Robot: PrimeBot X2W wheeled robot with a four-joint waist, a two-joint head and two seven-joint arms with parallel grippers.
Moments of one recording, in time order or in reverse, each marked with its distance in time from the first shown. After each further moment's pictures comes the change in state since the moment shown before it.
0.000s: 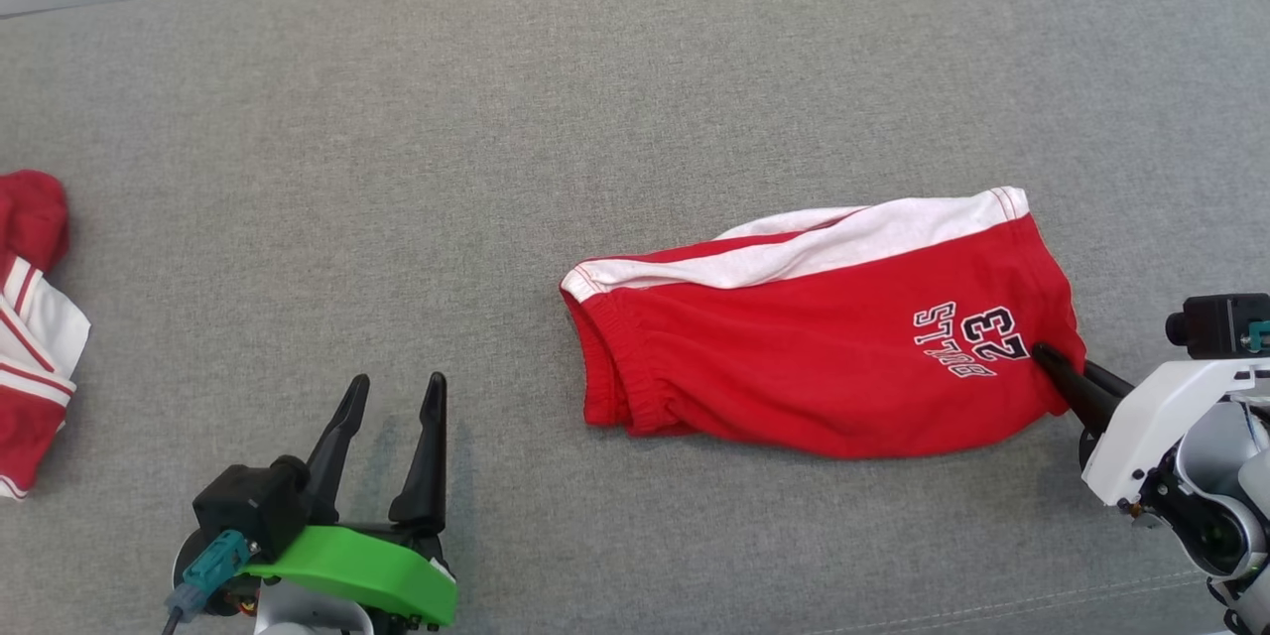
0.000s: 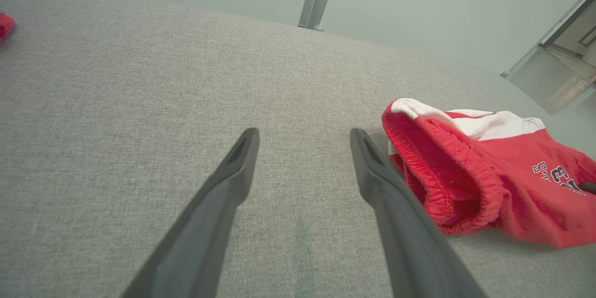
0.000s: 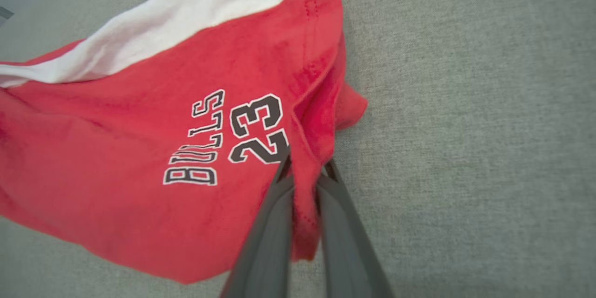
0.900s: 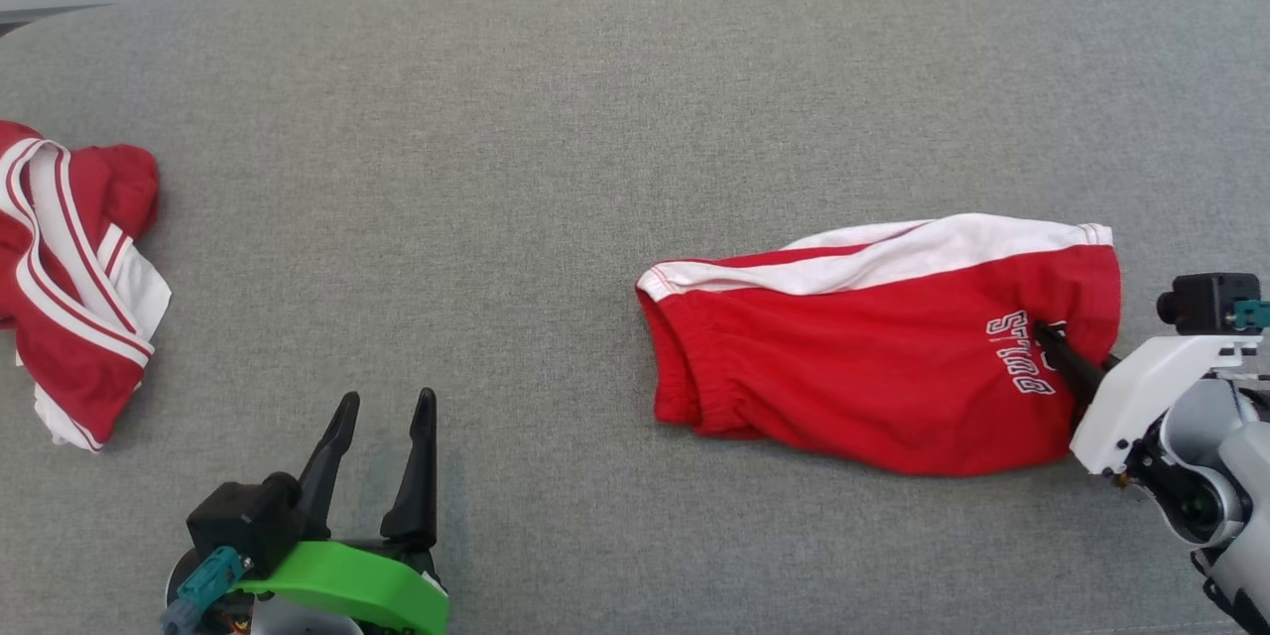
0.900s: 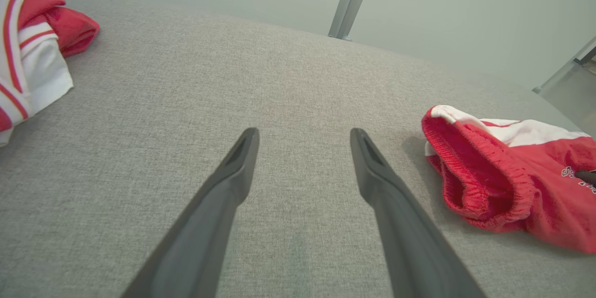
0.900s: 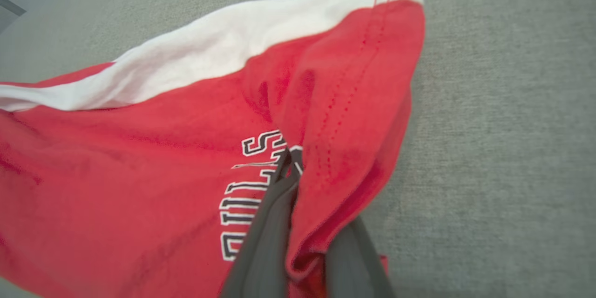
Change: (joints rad) left arm 0.023 -0.001 0.012 0.016 0.000 -0.002 -0.011; right arm -0.087 0.075 -0.005 0.153 -0.054 0.000 -0.018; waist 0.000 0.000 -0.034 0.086
